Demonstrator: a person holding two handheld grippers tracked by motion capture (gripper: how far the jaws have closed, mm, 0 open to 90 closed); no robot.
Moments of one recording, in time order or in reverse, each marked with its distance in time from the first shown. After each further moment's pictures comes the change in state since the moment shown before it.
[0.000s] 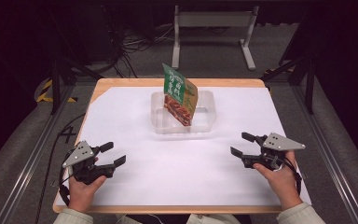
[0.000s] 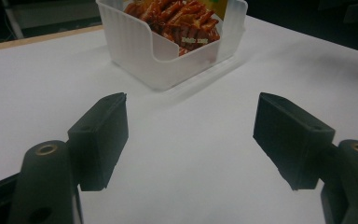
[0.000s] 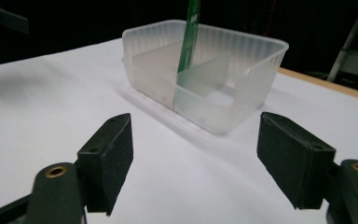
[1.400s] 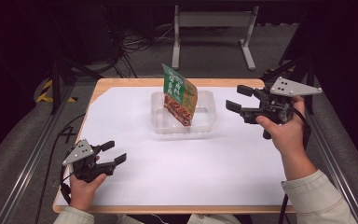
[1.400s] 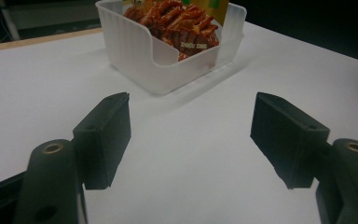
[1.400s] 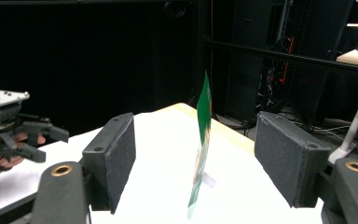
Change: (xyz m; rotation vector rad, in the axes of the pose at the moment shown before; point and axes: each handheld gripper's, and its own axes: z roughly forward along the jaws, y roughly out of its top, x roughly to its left) left arm 0.004 0.002 0.002 -0.017 -0.017 -0.012; right arm -0.009 0.156 0.000 -0.131 0.086 -0.021
